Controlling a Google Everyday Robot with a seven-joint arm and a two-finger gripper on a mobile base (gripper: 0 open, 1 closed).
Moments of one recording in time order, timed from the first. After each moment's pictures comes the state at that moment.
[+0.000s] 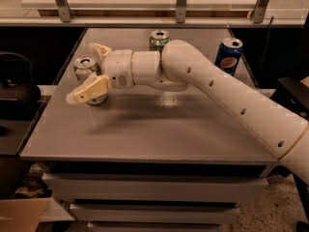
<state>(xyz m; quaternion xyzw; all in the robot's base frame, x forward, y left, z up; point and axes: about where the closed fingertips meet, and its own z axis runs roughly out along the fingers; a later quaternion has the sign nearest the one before) 0.566 0.192 0.922 -0.52 0.50 0.45 0.53</state>
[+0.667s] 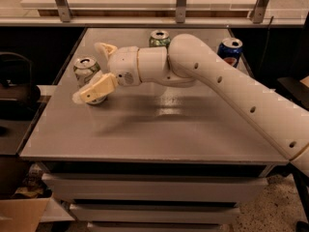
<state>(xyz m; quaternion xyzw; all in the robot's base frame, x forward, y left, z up) 0.561 0.177 0.924 -0.53 0.52 0.44 0.51</state>
